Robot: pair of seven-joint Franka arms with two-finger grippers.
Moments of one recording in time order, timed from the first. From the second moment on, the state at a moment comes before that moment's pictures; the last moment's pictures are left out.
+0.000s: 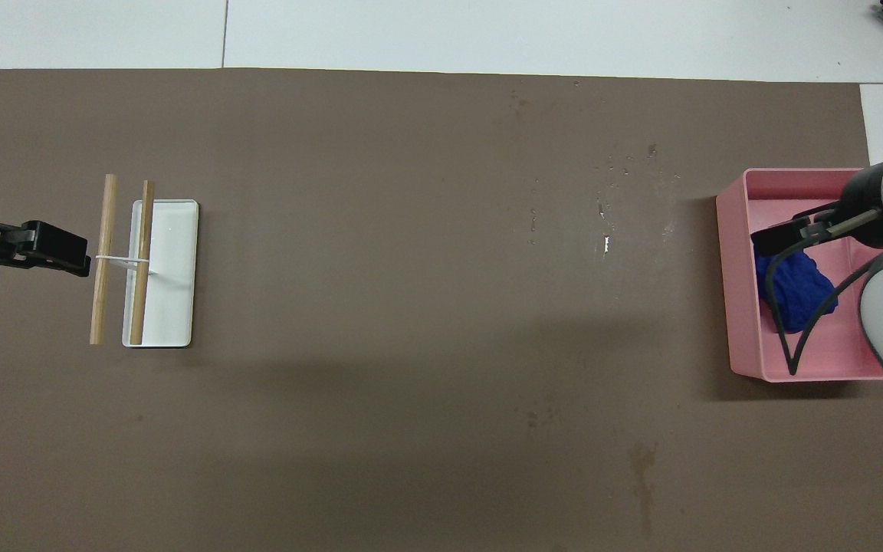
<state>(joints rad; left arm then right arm) 0.02 0.00 -0.10 -1.57 0.00 1.50 -0.02 0.00 0.00 0.08 -1.65 -0.02 1.72 -0.21</state>
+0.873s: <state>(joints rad) 0.02 0.00 -0.10 -1.57 0.00 1.50 -0.02 0.02 0.02 0.07 -1.54 -0.01 1.59 -0.15</state>
